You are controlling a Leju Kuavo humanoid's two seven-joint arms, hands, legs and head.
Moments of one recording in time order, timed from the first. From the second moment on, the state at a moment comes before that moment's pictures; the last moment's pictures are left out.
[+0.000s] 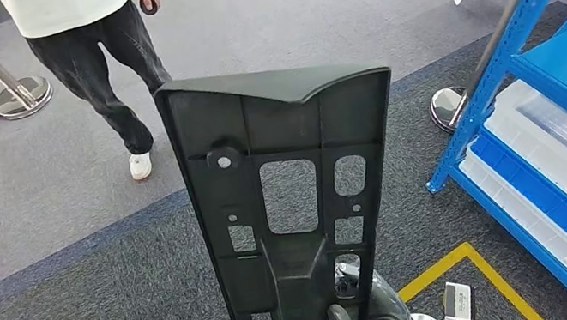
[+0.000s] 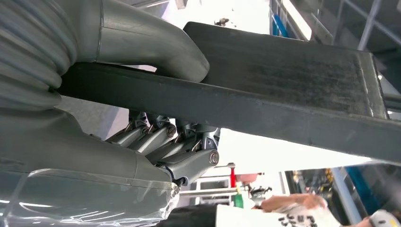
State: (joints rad) left arm -0.09 -0.16 0.94 -0.21 -1.31 0.00 -0.10; right arm 0.21 0.06 0.28 -1.80 -0.13 0.59 -0.53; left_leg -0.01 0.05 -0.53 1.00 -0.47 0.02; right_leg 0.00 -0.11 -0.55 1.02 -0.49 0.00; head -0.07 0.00
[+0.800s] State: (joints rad) left arm -0.12 -0.13 0.92 -0.22 -1.34 -0.01 -0.11; right arm 0.22 0.06 0.28 -1.84 -0.14 0.57 -0.57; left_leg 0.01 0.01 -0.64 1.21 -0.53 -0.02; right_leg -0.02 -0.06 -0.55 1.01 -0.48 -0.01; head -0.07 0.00
